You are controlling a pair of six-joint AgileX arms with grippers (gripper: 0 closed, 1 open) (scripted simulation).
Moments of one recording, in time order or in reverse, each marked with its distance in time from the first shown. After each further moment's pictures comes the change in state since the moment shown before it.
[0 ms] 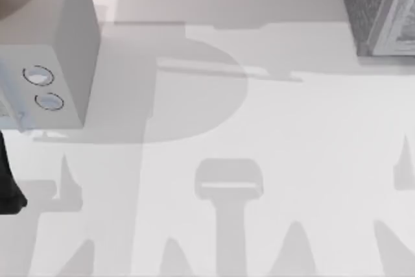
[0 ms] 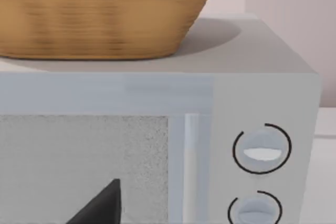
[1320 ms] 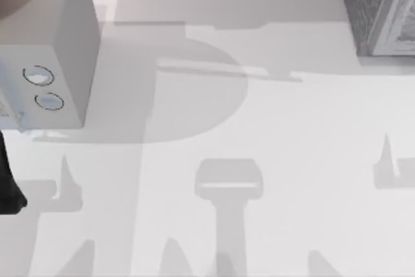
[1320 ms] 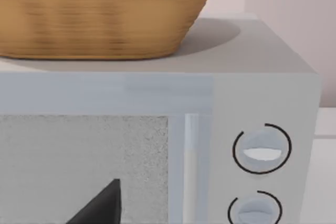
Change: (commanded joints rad) left arm 0.000 0.000 0.000 0.000 0.000 0.000; right arm 0.279 -0.192 0.203 -0.383 0.277 -0.004
